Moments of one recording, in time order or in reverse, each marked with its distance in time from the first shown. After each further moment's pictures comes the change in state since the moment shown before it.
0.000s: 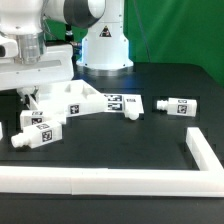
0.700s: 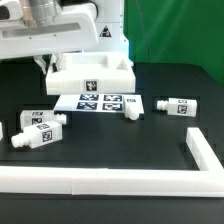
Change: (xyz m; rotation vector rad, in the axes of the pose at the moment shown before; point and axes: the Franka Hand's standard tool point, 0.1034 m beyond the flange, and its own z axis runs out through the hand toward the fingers) arm 0.095 -0.030 -0.085 0.109 -0.043 0.378
